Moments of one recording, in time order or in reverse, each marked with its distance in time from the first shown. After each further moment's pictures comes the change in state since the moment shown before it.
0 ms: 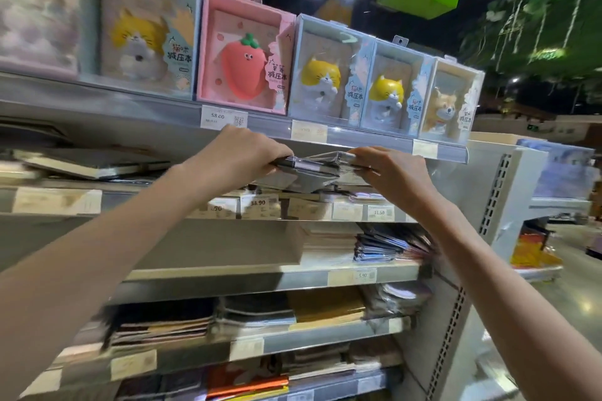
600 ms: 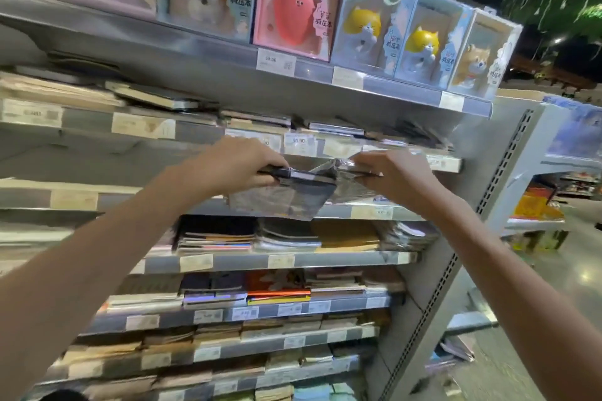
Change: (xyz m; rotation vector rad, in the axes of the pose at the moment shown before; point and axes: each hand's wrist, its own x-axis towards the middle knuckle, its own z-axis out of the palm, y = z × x) left_hand -0.144 0.023 -0.034 -0.172 -0.327 -0.079; right_hand -0.083 -0.110 -0.024 -0.054 -0.278 -0.120
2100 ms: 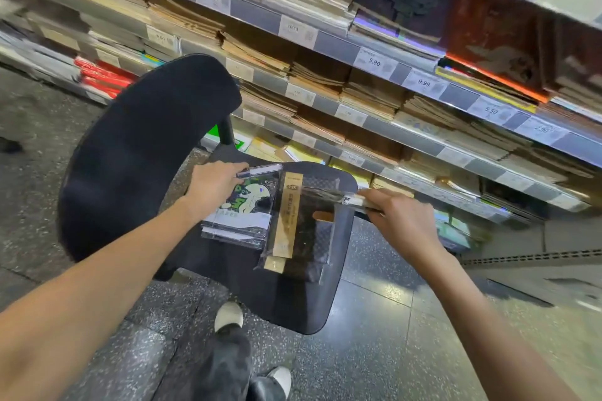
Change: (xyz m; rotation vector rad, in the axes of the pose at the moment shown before) left_hand -0.414 0.043 0.503 -0.248 -0.650 -1.064; right_hand -0.246 -0.257 0.437 0.426 -0.615 -0.235
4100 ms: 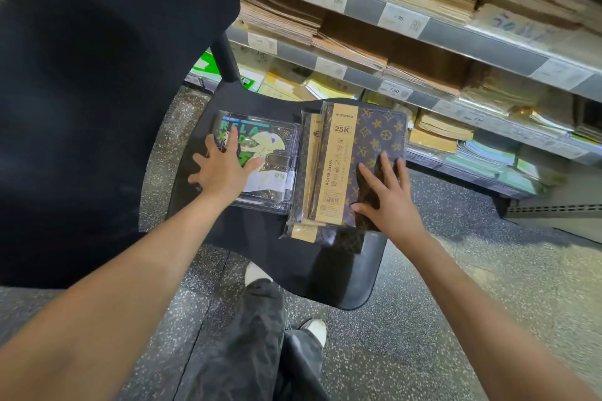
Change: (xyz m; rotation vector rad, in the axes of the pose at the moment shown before) left_hand 0.026 -0.028 0.137 -0.146 -0.180 -0.451; right_hand 0.020 -0.020 0.194 0.370 -0.277 0.215
